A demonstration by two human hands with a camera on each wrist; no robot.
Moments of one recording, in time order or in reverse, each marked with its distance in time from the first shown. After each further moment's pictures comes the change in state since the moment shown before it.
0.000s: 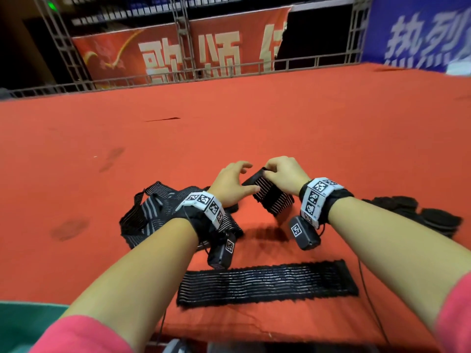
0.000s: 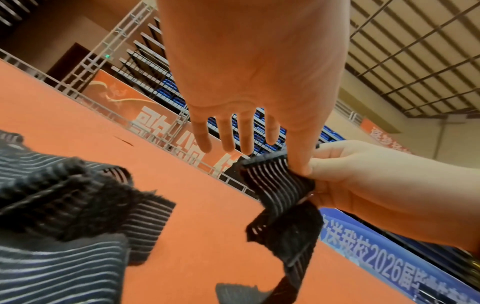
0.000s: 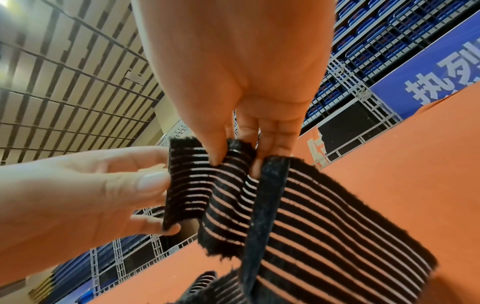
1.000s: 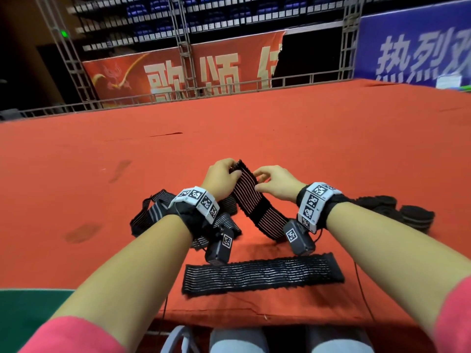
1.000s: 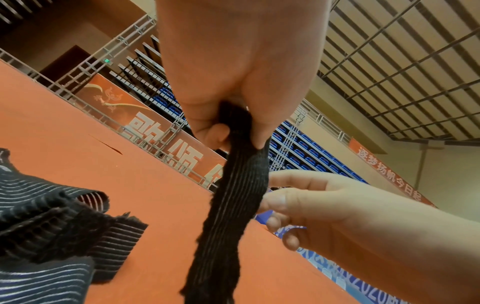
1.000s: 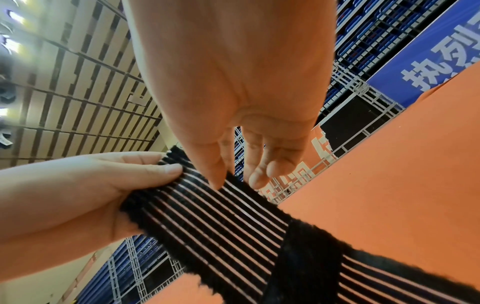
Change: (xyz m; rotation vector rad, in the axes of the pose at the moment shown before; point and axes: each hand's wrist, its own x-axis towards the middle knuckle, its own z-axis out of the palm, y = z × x) left_hand -0.043 0.055 -0.041 -0.073 0.166 -0.059; right_hand -0.053 -0.030 -0.021 0.199 -0.116 -0.031
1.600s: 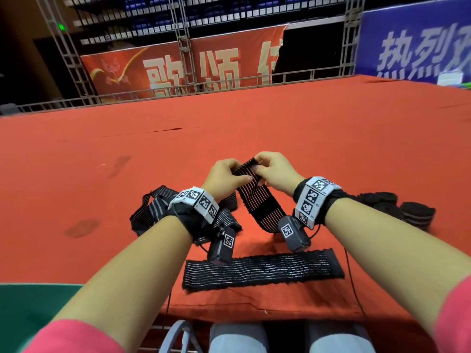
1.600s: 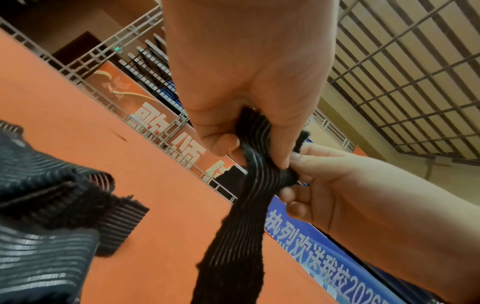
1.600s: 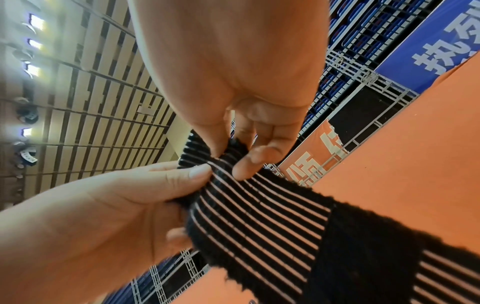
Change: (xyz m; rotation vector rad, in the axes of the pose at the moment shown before) left_hand -0.007 -0.008 0.008 -0.222 -0.046 -0.032; right_hand 0.003 -0.024 0.005 0.236 0.132 -0.022
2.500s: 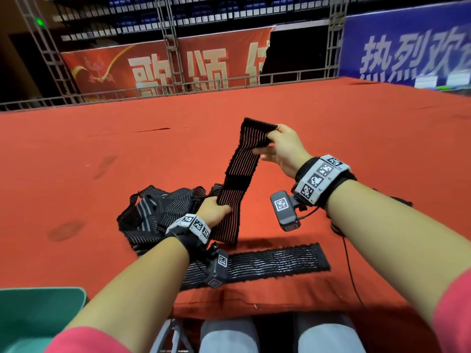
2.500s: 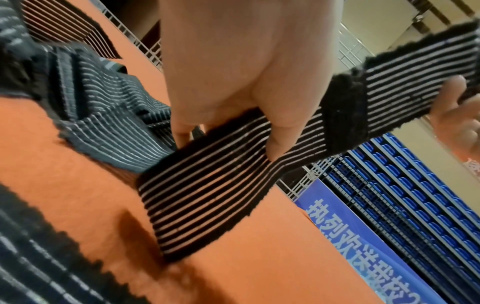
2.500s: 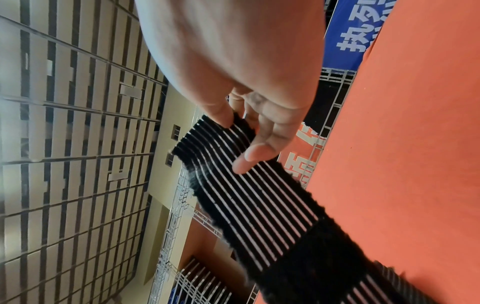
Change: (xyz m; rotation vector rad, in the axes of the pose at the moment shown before) left_hand -0.030 -0.073 0.037 -0.108 -0.066 -0.376; right_hand -0.002 -0.035 -0.044 0.672 0.219 0.152
